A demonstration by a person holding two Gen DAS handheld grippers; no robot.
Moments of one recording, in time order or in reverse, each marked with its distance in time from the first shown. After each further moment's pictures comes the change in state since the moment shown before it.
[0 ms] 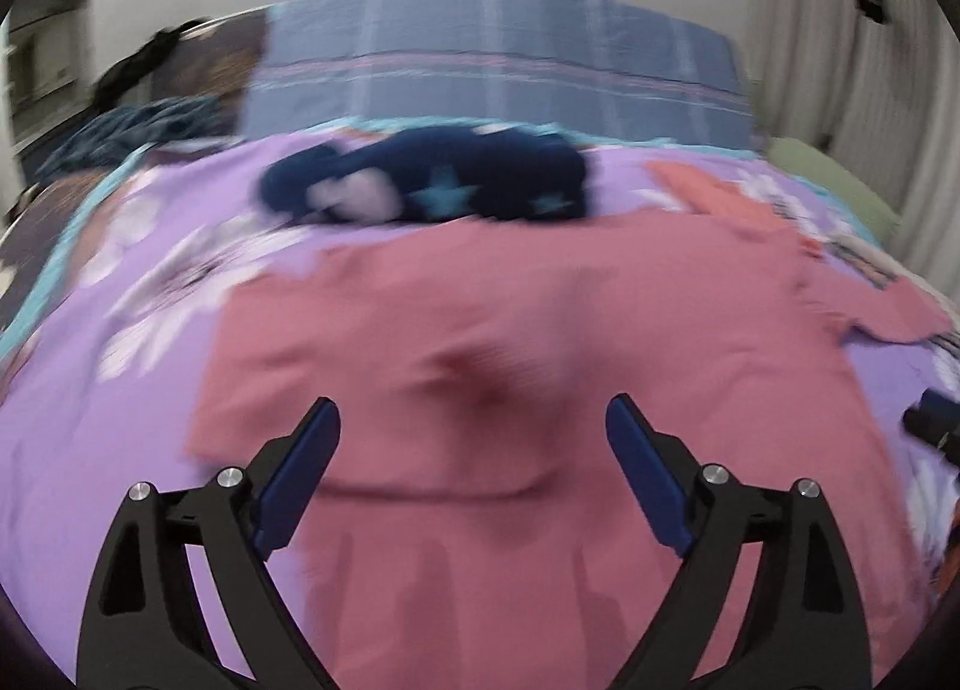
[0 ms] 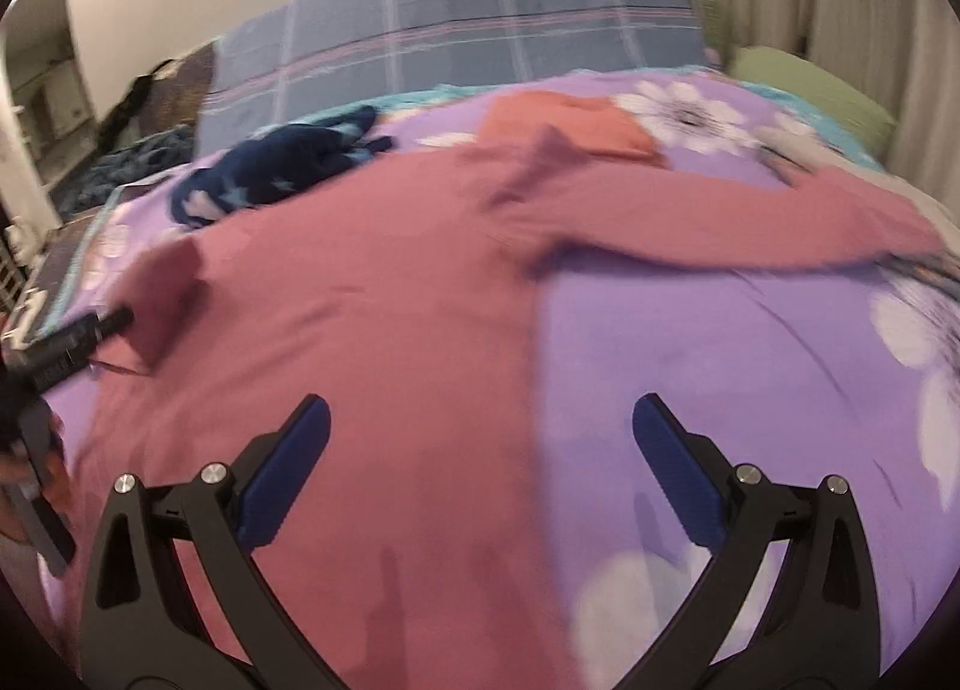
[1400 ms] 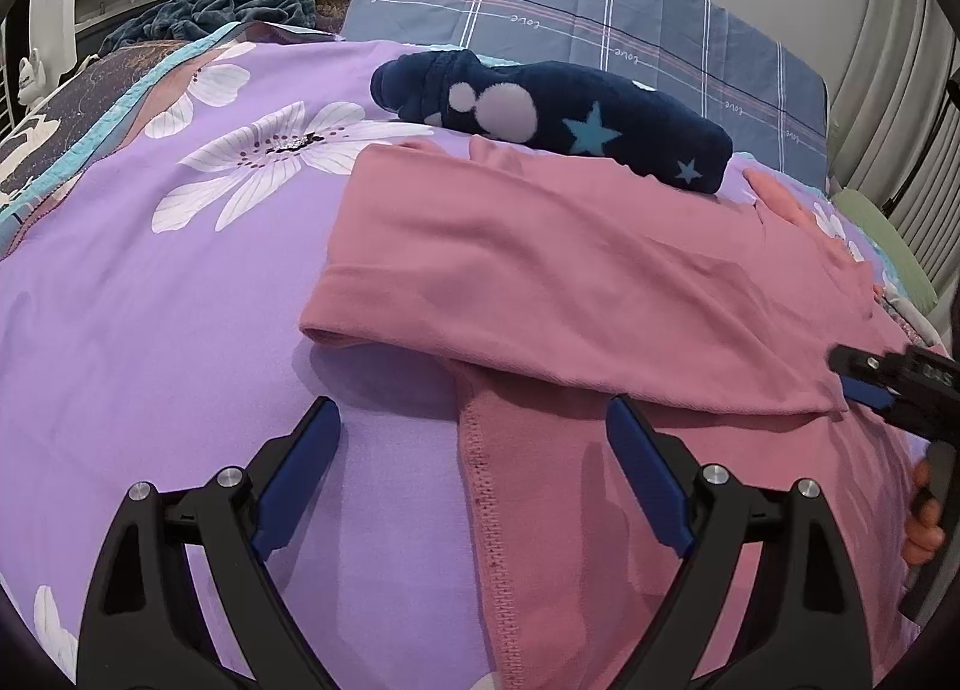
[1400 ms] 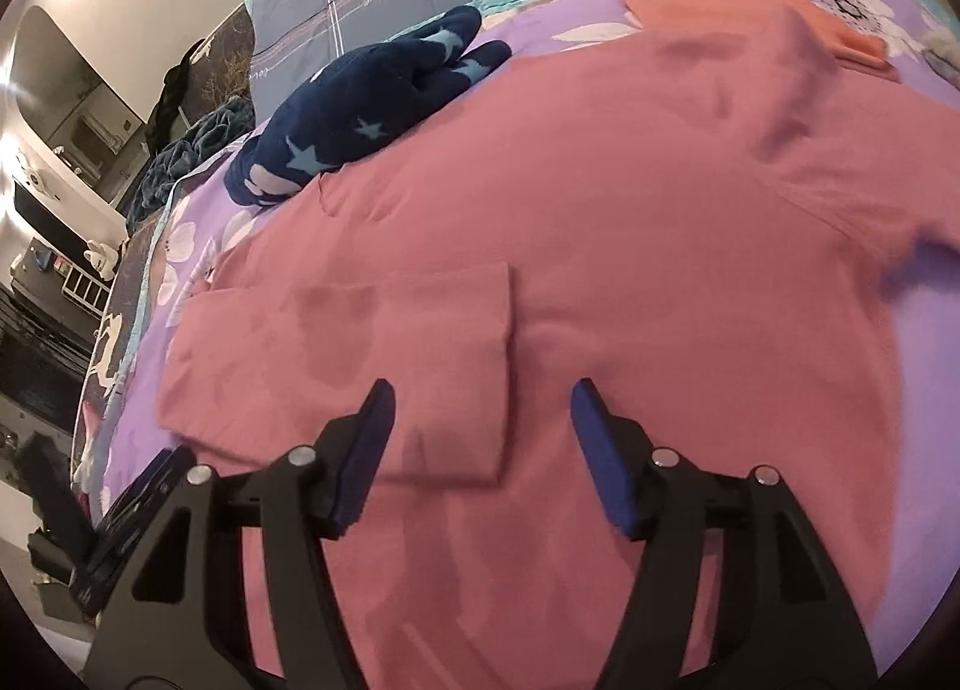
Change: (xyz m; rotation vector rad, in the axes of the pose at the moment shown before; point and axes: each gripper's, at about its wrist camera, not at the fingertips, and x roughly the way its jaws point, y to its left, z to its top) left arm 0.020 0.067 -0.036 -0.220 0.089 0.030; right arm 0.121 0.058 0.041 0.116 0.215 0.244
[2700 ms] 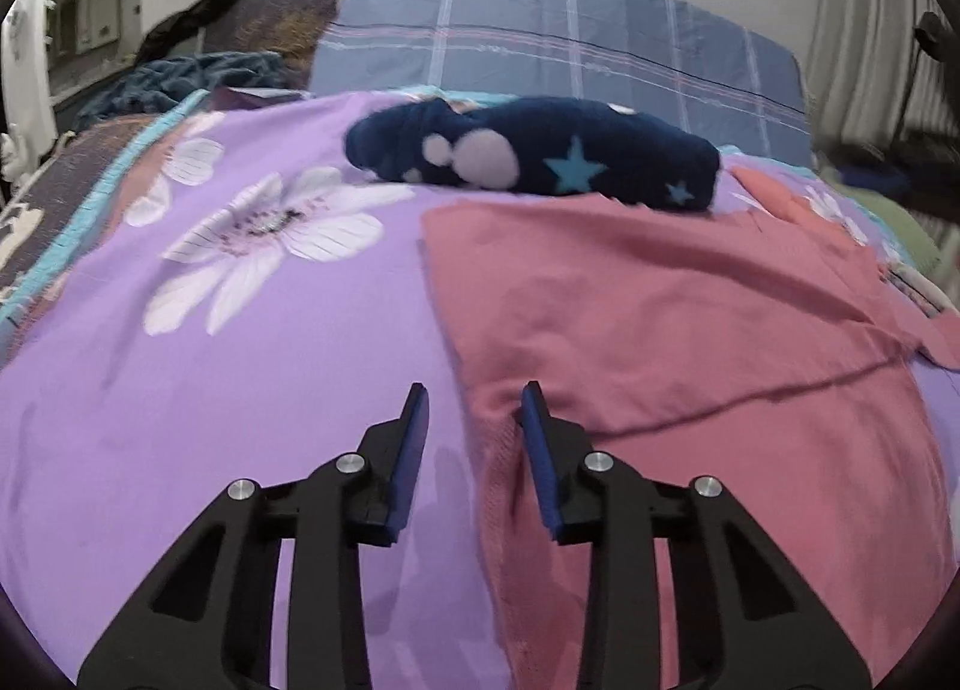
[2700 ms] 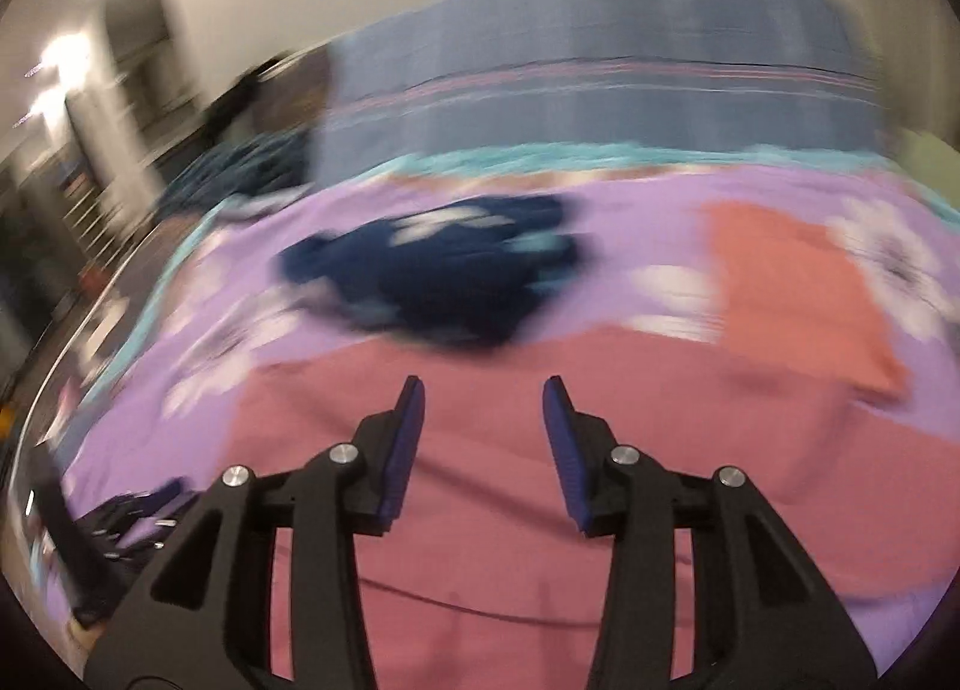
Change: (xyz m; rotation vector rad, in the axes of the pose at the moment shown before) left arm 0.004 -0.007 0.026 0.140 -0.067 -0.001; right arm -0.008 0.111 0.096 -0.394 -0.112 0.038
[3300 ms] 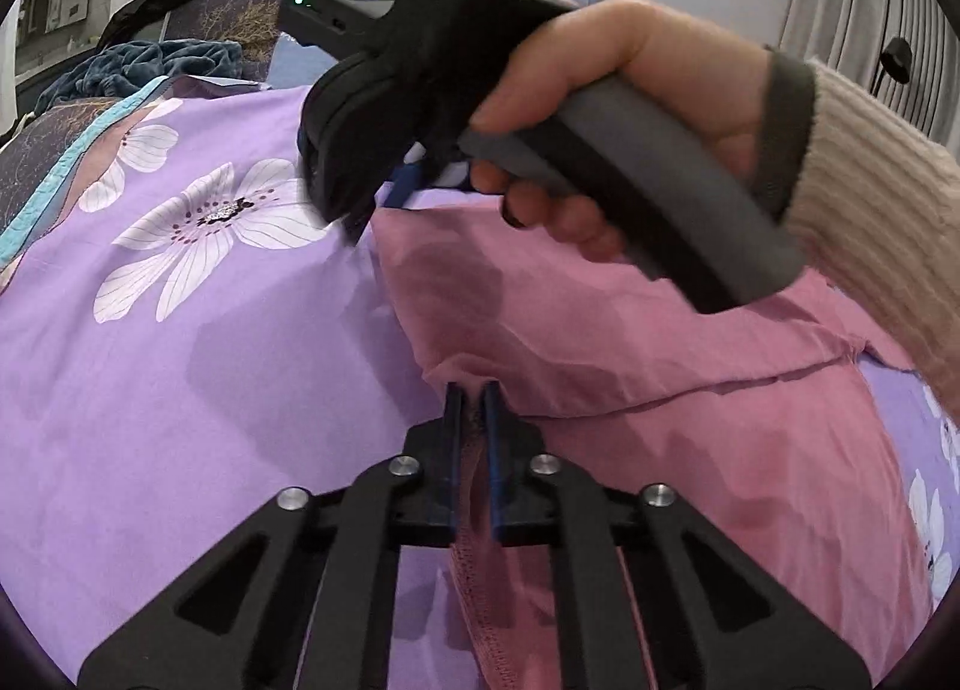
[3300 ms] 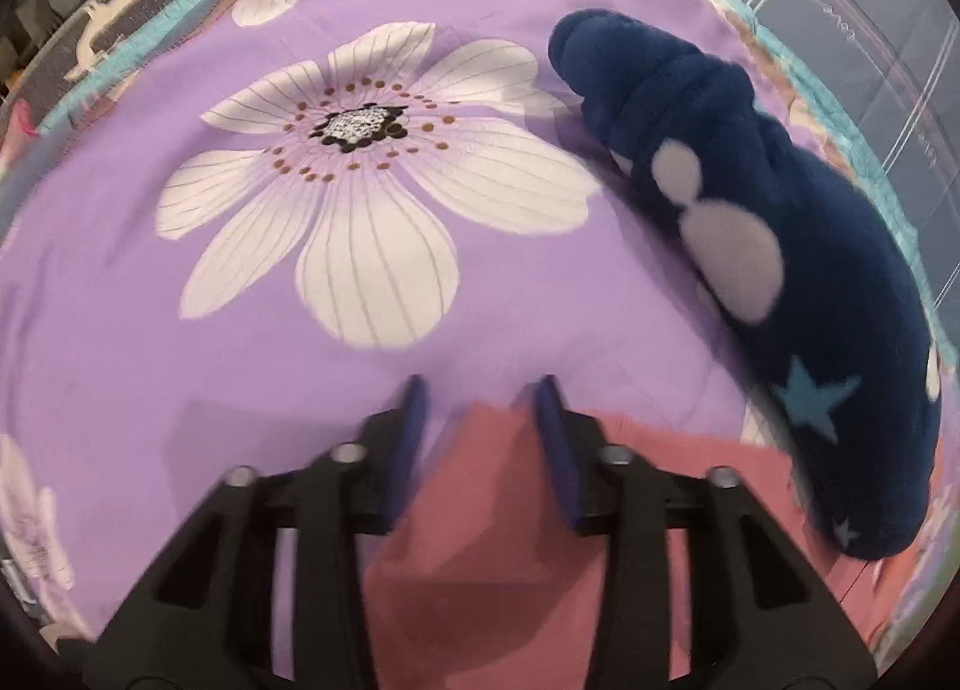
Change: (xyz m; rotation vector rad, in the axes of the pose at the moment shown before) left arm -0.003 0.000 -0.006 -0.023 -0.029 -0.133; right arm 0.215 0.207 0.024 -0.519 0.495 -0.055
